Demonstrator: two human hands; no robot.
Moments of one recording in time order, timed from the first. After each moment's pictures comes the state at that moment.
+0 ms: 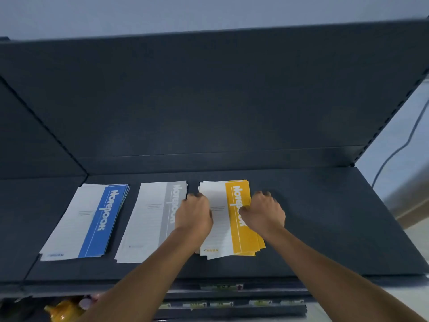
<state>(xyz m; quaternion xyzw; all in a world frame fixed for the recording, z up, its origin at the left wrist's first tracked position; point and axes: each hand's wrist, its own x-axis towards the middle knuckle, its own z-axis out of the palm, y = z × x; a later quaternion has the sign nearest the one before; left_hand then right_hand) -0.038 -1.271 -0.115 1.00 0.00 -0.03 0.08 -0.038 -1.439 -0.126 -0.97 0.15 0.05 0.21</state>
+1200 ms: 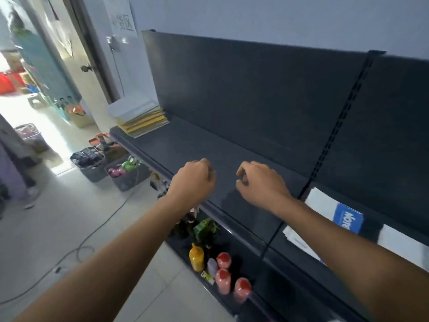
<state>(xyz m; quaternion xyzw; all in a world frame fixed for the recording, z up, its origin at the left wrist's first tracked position) -0.194 -0.737 -0.013 0.94 0.27 0.11 0.17 -0.078 -0.884 -0.026 -0.89 -0.42 0.00 0.19</state>
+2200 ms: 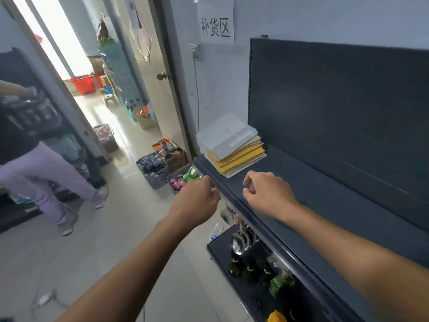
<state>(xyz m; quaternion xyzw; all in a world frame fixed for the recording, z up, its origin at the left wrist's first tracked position) -0.254 -0.339 -0.027 0.91 0.37 0.11 0.15 -0.087 -0.451 -0.033 -0.83 -0.52 0.05 0.20</state>
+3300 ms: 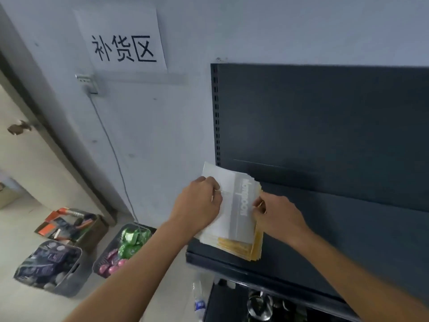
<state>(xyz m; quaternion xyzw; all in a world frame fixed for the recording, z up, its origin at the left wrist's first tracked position) -0.064 -0.031 -0.022 0.97 0.05 0.11 0.21 -0.026 -0.235 -0.043 -0.95 -0.13 0.07 0.26</state>
